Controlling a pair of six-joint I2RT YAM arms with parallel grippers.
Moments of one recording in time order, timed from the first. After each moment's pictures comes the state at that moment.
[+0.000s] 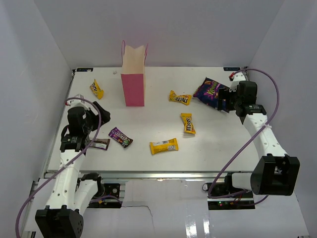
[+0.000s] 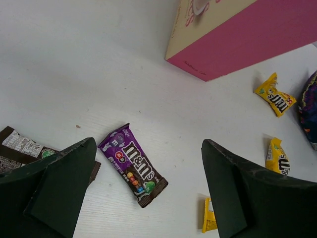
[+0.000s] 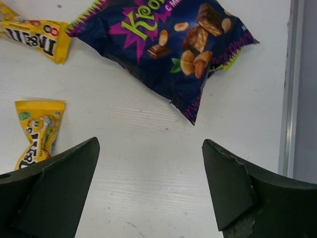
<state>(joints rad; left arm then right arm) 0.02 0.79 0.73 -0.40 0.03 -0.50 0.01 1.27 1.00 -0.35 -0.04 -0.10</state>
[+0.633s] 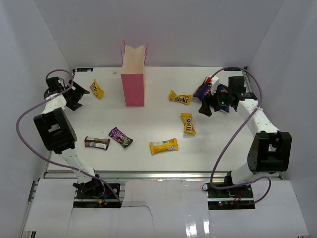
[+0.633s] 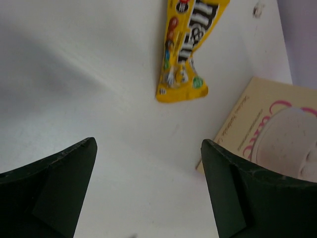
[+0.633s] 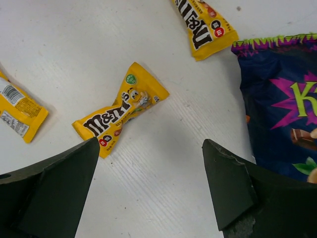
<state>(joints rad) 0.43 1.87 1.38 -0.35 0.37 -0.59 0.06 1.50 1.18 -0.52 -0.66 -0.56</state>
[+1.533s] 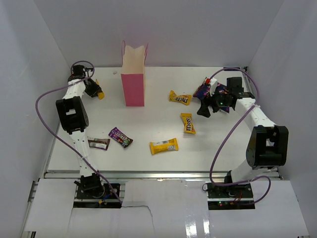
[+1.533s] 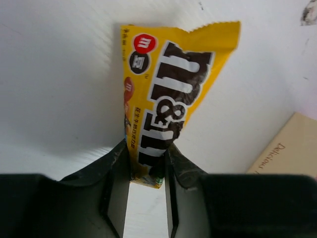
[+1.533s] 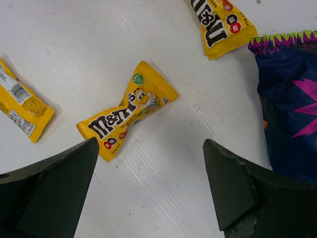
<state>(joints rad) 0.21 2.42 2.05 -0.60 0.16 -0.60 0.05 1.58 1.18 -0.52 -0.73 -0.56</state>
